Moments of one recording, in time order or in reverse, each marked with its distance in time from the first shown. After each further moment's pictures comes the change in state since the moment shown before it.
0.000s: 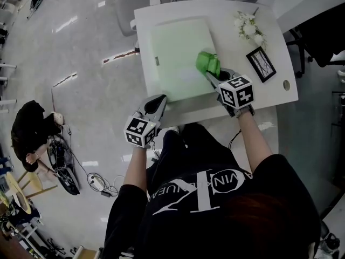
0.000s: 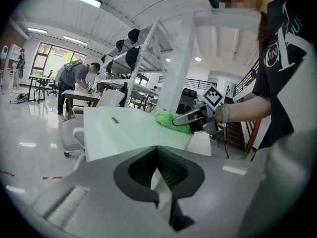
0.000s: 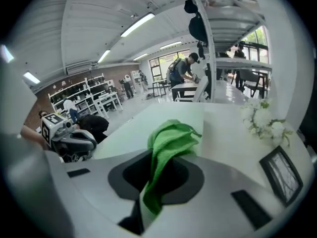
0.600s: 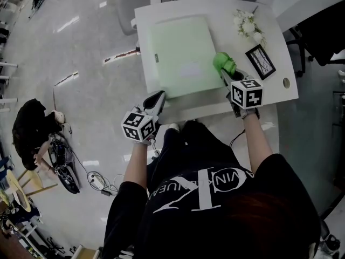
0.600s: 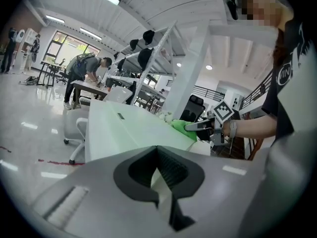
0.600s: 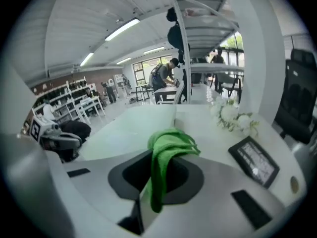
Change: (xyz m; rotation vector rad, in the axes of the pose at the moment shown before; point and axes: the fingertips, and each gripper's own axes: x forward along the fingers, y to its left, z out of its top) left arm -0.002 0.003 0.005 -0.168 -0.030 0.032; right arm -0.043 -0.046 -0.019 0.093 -0.052 -0.195
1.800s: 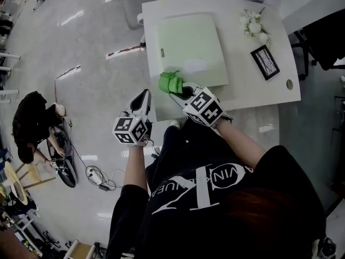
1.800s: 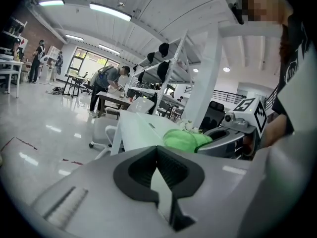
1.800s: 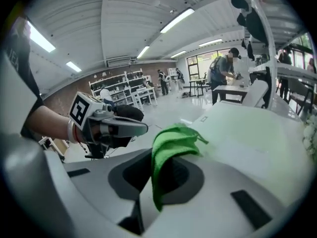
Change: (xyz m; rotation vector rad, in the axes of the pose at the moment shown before) left arm -0.064 0.048 0.007 -0.046 -0.105 0.243; right arm 0.031 0.244 -0.019 -0.350 0.056 0.553
